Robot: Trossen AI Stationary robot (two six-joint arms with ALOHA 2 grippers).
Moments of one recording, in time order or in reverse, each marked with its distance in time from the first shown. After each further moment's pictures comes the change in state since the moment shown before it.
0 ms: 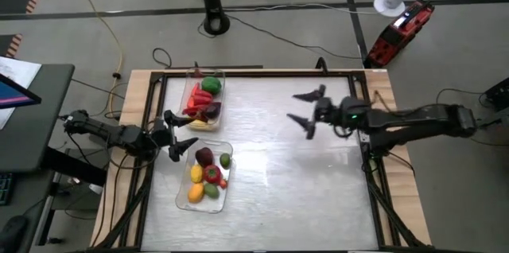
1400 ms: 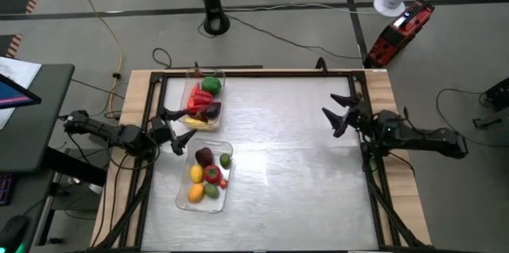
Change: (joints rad) left arm 0.000 0.000 -0.003 0.030 -0.180 0.164; right arm -0.007 -0.836 -0.408 -0.257 0.262 0.128
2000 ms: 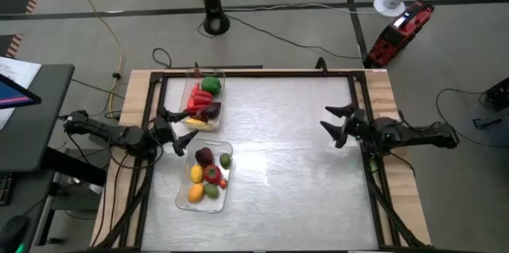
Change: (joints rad) left arm 0.005 0.001 0.000 -0.106 -0.006 -0.118; right arm 0.188 -0.108 -0.057 -0.115 0.056 0.113
